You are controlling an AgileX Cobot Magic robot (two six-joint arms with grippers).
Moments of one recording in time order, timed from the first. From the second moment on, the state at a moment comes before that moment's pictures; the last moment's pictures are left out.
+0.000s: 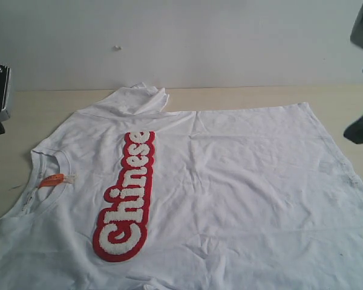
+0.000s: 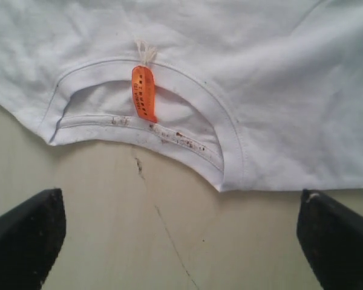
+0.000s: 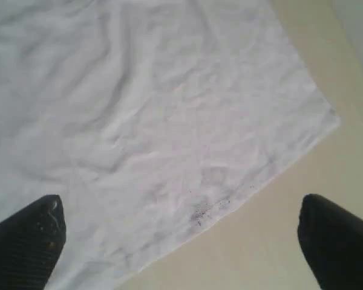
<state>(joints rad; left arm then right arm) -0.11 1.49 -1.02 -0.14 0.89 1.38 -0.06 1.28 -1.10 0.21 1.00 -1.13</state>
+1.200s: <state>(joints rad) -0.11 1.49 -1.02 -0.14 0.89 1.38 -0.23 2.02 -1.43 -0.01 0.92 -1.57</state>
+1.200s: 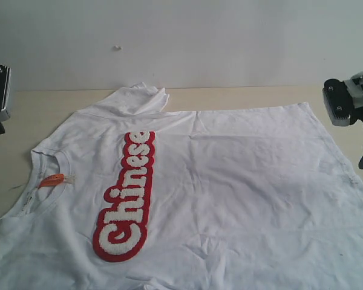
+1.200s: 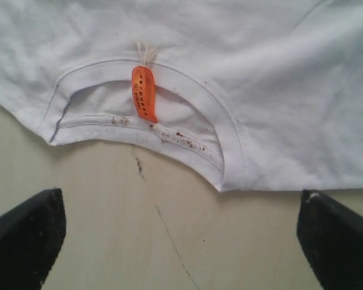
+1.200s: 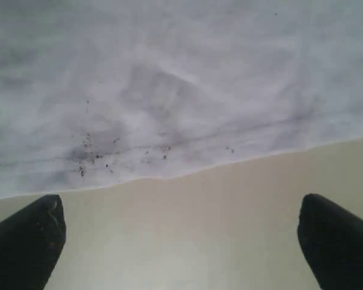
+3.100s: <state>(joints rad) -0.11 1.49 -1.02 -0.14 0.89 1.38 -0.26 2.23 -1.55 0.01 1.04 -1.61</state>
